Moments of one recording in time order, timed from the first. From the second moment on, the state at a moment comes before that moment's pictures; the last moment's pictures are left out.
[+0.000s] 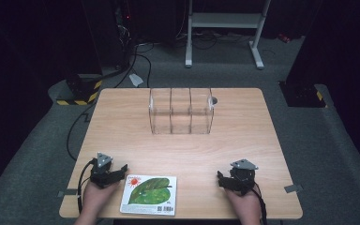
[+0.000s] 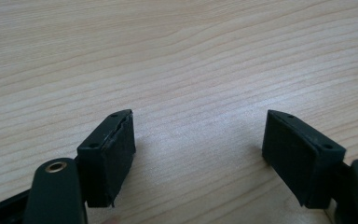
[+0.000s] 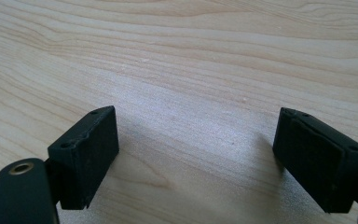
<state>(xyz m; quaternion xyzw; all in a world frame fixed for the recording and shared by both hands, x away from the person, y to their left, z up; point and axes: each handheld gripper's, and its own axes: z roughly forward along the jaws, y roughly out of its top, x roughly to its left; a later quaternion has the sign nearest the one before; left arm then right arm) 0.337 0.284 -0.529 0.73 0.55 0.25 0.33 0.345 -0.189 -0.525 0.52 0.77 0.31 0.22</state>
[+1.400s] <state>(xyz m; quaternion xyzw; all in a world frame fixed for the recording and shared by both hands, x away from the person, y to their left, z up) 0.322 0.290 -0.499 0.72 0.54 0.24 0.37 0.328 -0.163 -0.507 0.47 0.77 0.37 0.20</state>
